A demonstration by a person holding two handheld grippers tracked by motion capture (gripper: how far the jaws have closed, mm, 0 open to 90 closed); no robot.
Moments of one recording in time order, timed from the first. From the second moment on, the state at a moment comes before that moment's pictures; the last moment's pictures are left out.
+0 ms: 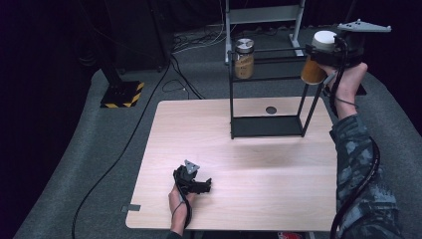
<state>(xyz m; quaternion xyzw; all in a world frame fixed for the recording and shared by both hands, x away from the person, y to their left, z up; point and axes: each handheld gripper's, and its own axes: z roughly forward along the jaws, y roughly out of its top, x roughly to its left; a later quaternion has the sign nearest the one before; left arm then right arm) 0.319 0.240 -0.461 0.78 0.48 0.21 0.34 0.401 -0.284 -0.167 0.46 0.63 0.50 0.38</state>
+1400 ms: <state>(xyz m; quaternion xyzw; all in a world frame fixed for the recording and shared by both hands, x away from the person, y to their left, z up) 0.319 0.240 -0.461 0.79 0.47 0.21 0.34 0.452 -0.276 -0.168 0.48 0.63 0.49 0.37</state>
